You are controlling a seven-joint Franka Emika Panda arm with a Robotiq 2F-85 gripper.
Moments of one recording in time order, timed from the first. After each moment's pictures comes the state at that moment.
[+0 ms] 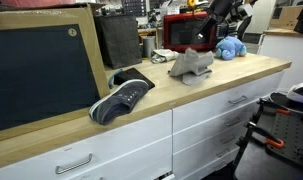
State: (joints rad) arm 0.00 -0.36 -0.10 -2.59 0.84 2.35 -1.32
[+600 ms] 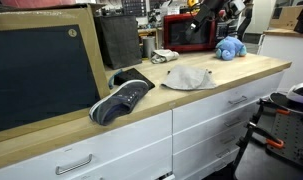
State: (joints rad) arm 0.03 -0.31 -0.10 -2.53 0.89 2.41 -1.13
